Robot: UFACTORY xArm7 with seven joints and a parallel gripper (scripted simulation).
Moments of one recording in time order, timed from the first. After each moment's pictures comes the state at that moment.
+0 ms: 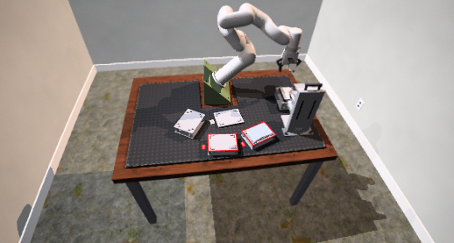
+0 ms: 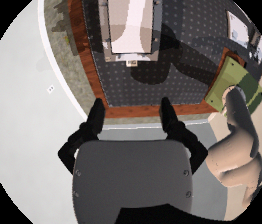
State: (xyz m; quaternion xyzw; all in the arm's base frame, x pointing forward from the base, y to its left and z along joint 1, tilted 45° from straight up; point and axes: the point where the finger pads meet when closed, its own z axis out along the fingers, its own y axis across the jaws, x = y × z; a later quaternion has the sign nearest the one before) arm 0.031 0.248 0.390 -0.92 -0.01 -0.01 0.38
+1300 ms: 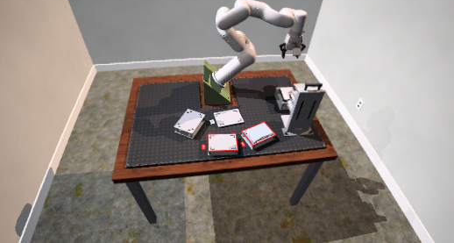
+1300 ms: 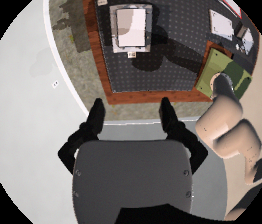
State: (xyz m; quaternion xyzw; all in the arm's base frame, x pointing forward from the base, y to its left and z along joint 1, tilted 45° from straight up) arm 0.030 0.173 0.466 -0.92 -0.01 -0.01 0.38
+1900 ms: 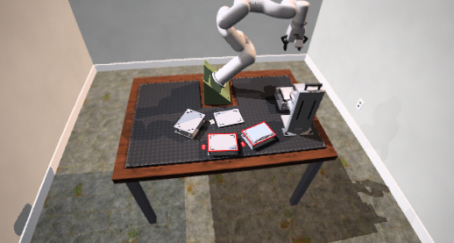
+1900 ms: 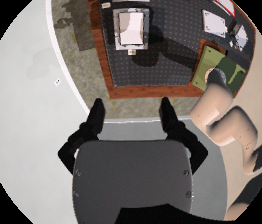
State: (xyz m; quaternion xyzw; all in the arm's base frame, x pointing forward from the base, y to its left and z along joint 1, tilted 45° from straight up) arm 0.029 0.135 0.504 -0.92 -0.01 -0.01 0.38
